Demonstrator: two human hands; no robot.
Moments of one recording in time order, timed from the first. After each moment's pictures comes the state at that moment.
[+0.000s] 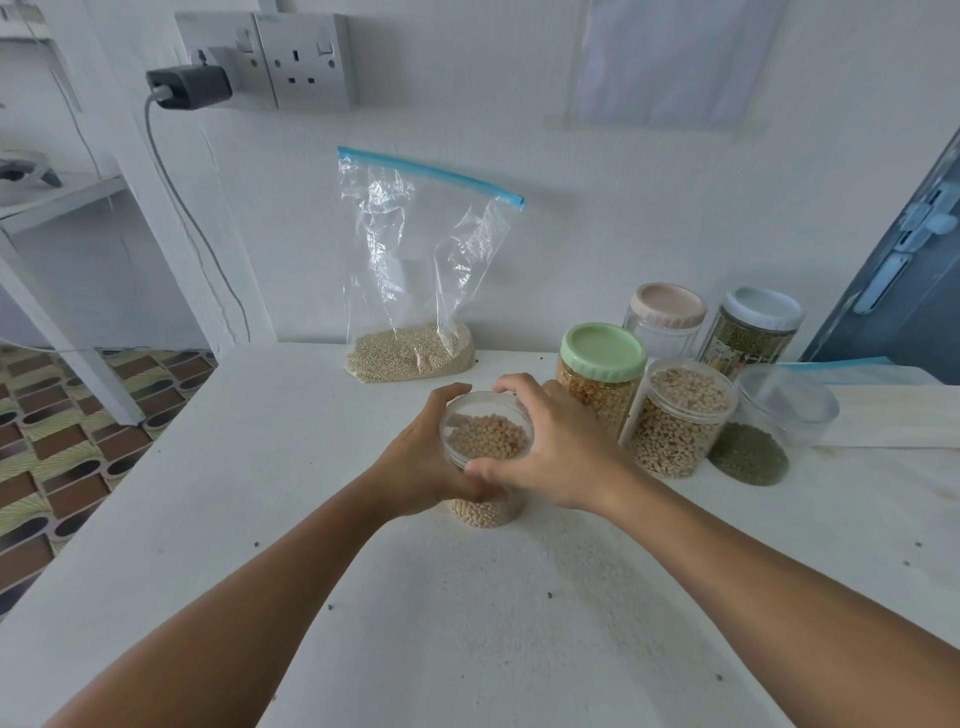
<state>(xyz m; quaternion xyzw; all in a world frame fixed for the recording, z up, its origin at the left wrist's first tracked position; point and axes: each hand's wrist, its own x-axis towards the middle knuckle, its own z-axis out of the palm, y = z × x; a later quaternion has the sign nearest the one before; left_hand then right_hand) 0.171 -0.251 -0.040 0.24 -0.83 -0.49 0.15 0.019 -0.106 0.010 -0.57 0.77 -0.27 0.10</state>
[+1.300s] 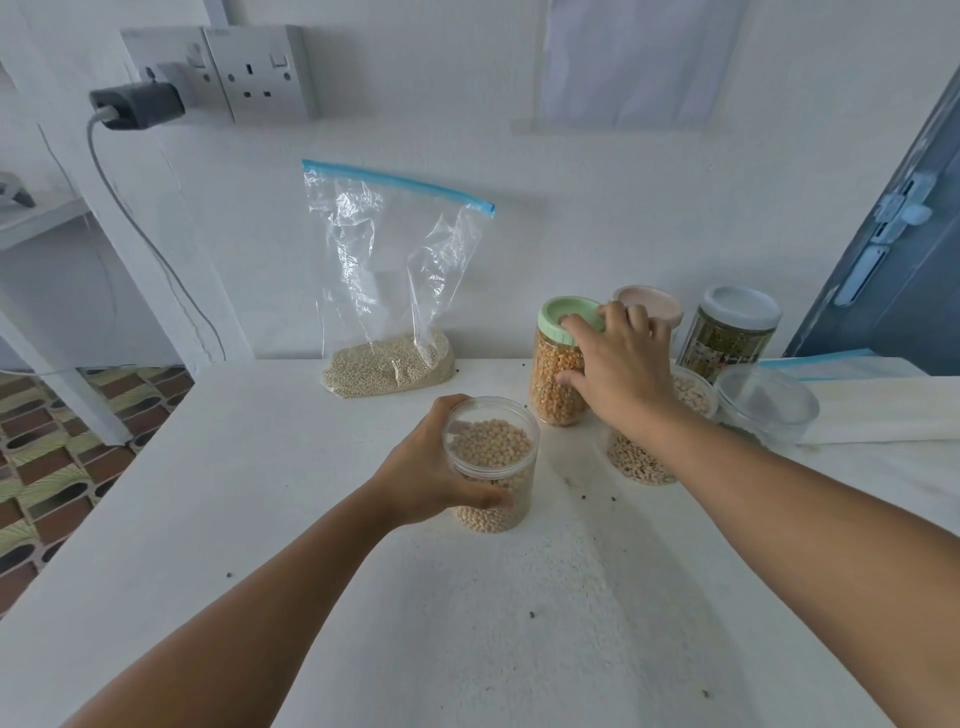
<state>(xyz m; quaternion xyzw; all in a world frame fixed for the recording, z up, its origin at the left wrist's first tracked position) 0.139 -0.248 -0.038 0.26 -0.85 -0.45 0.12 -0.089 -0.126 0.030 -0.46 0.86 -0.05 -0.23</state>
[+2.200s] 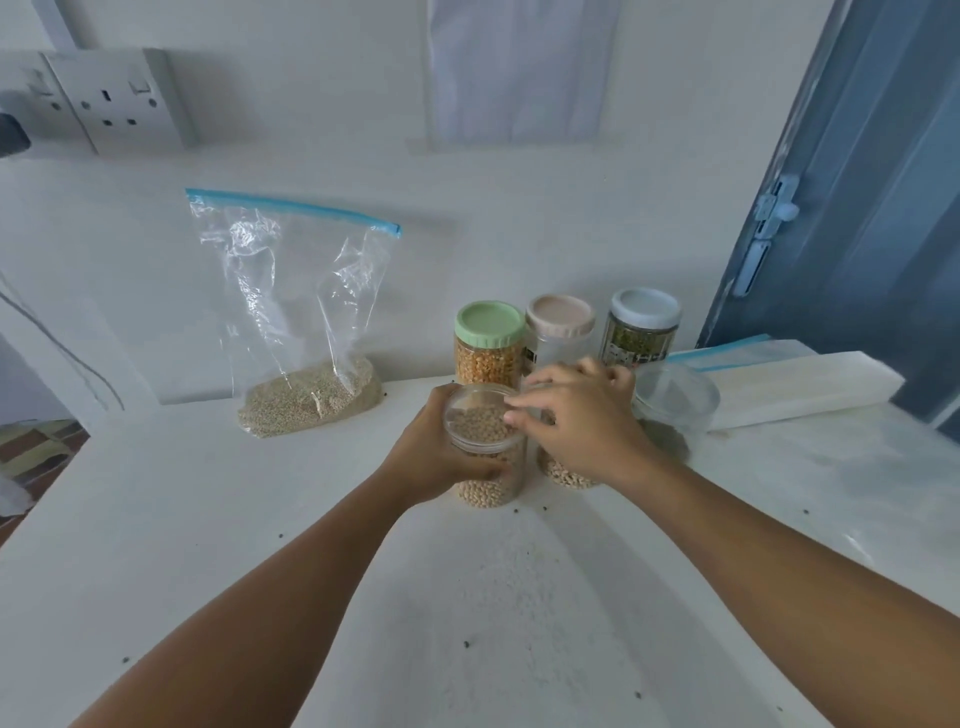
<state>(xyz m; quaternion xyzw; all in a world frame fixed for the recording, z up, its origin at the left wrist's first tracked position) 0.046 -0.225 -0.027 0.22 -0.83 -0.49 0.13 -0.103 -0.063 0.011 -0.49 0.85 -0.17 -0.09</state>
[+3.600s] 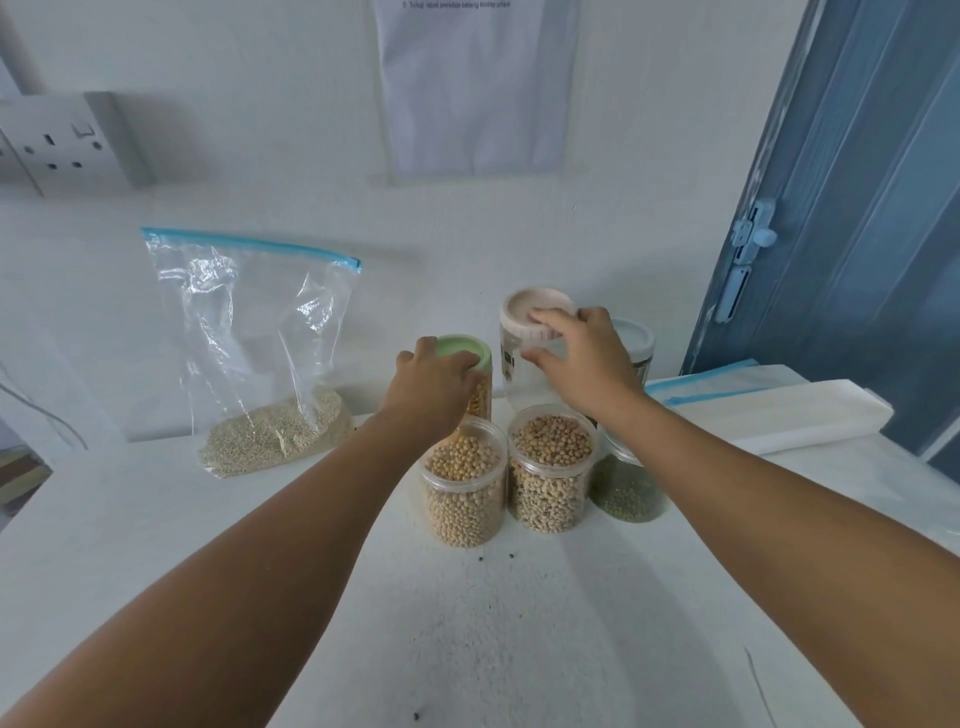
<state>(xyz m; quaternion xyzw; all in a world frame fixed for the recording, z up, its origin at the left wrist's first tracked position) -0.050 -0.233 0.049 0.24 -0.97 -0.04 0.07 -0.193 -0.078 0.060 -0.41 0.84 -0.36 -0.04</state>
